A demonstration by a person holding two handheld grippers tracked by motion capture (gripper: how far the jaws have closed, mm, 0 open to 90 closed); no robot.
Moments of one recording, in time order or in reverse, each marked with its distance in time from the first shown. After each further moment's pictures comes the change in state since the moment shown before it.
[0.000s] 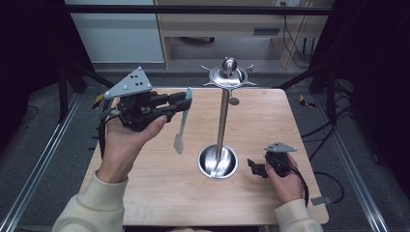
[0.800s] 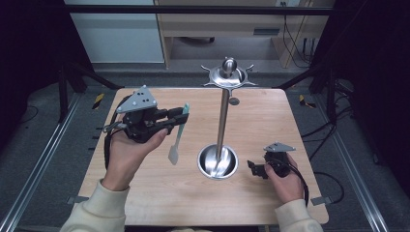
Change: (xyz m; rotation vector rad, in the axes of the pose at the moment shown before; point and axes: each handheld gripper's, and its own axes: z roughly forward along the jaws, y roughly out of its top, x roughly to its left) left arm 0.004 -0.041 0.011 0.102 0.041 -0.039; right arm 0.001 0.001 0.000 0.039 0.007 -0.008
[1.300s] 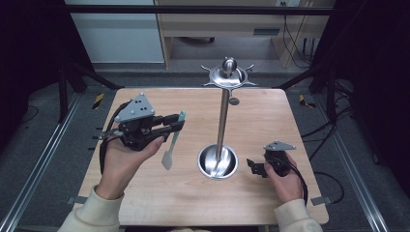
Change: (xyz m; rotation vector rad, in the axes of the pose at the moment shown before) left arm -0.007 -0.009 -0.010 0.031 0.021 0.026; right arm 0.000 0.004 -0.001 -0.013 0.013 0.003
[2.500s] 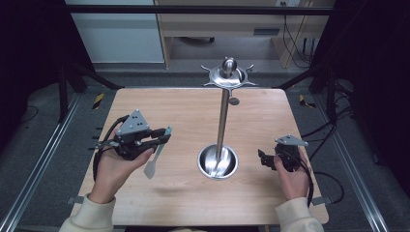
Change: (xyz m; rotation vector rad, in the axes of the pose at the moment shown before) left arm 0.025 -0.057 0.003 0.155 0.063 0.028; right arm -0.021 0.013 -0.019 -0.069 -0.144 0.032
